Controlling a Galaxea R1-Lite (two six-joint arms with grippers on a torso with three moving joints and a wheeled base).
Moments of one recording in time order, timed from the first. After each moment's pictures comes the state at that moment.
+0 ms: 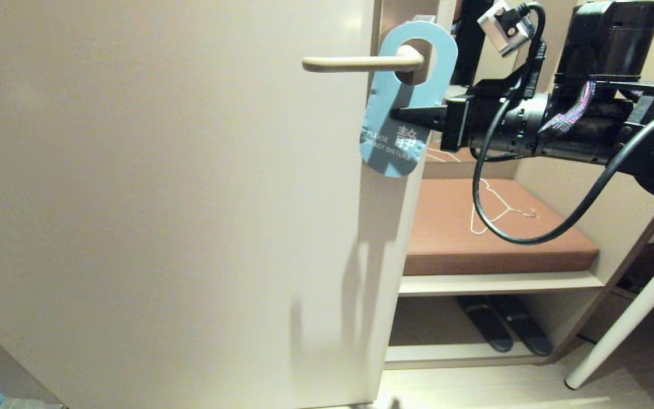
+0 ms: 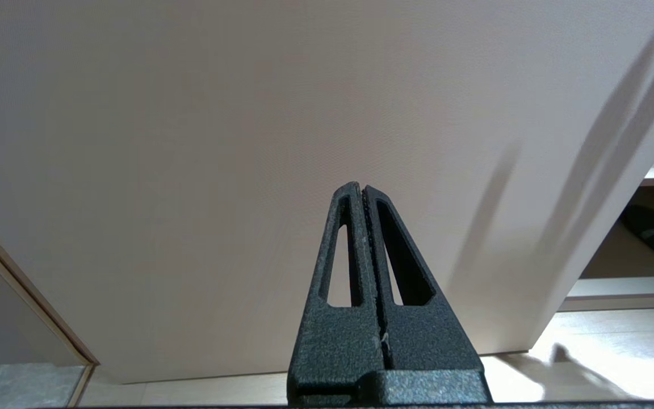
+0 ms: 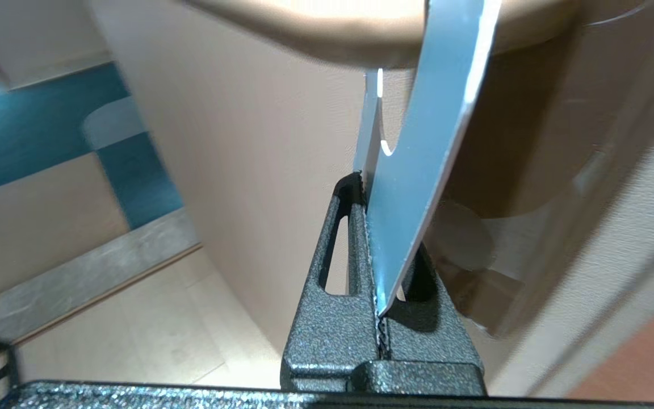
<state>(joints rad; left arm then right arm) -0.01 0.00 0.00 -0.01 0.01 -0.01 0.42 1.77 -1.44 -0.27 0.50 0.06</state>
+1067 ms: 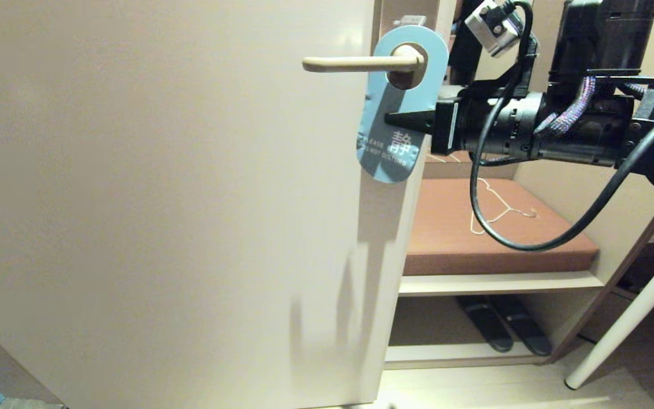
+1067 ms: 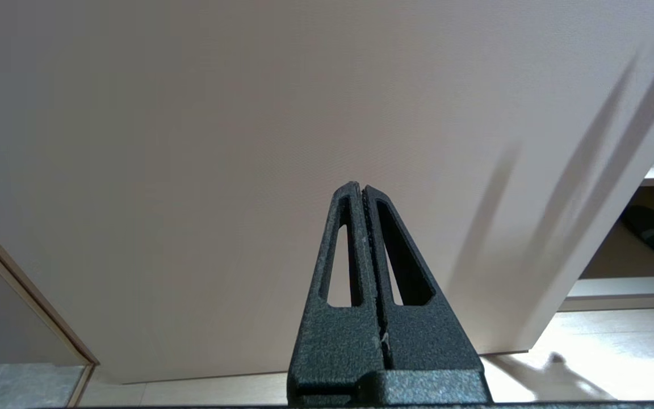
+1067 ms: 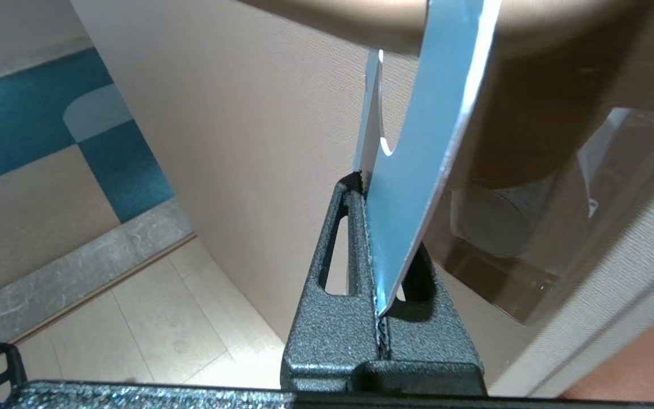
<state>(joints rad) -0.01 0.00 0.00 -0.01 0.01 -0.01 0.48 1.75 -1.47 -0.18 0.39 0.06</state>
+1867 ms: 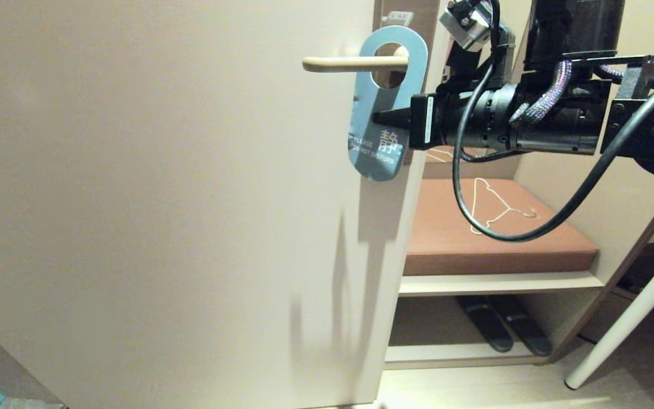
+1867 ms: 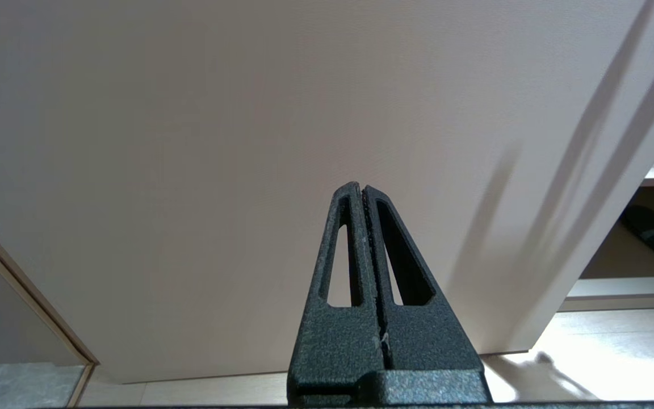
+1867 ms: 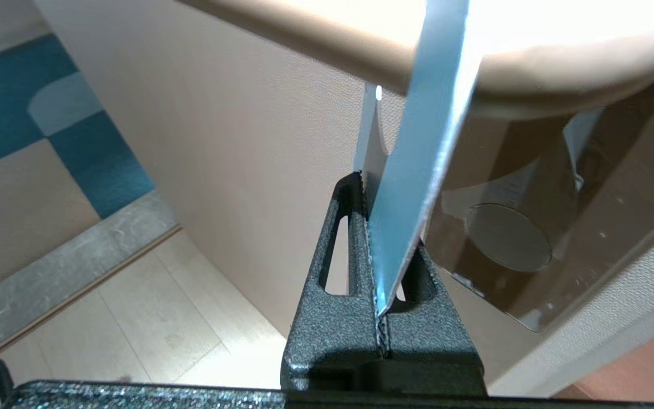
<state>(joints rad) -0.01 0.00 0.00 -0.01 0.01 -0.01 0.54 1.80 -1.60 -0.03 0.26 0.06</state>
